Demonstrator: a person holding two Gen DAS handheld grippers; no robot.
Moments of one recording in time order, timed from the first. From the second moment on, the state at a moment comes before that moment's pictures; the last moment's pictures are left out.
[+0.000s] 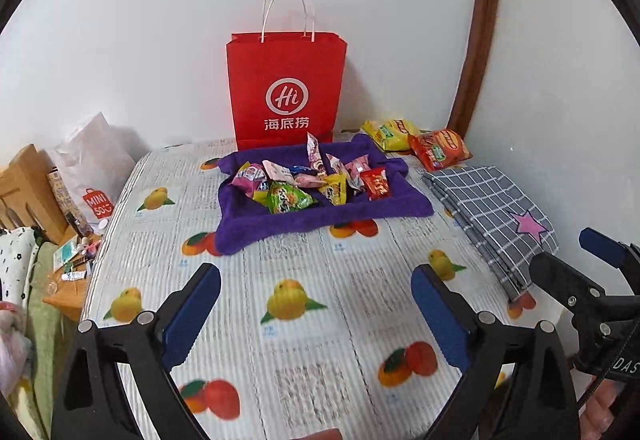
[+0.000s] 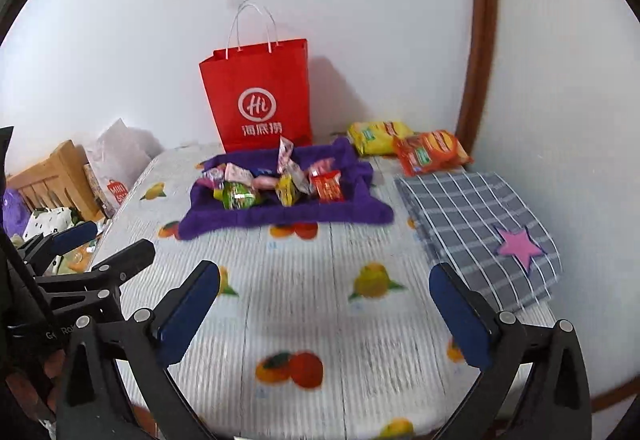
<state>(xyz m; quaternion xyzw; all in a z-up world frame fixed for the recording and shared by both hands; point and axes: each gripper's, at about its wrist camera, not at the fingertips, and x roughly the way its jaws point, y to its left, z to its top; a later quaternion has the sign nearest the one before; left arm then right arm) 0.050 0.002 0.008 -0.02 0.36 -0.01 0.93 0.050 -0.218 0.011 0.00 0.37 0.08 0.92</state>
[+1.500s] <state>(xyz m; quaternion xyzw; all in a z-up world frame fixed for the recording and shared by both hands) -0.006 -0.007 0.033 -0.03 0.33 -0.02 0.94 0.002 -0.226 0.025 0.02 0.36 0.07 0.93</state>
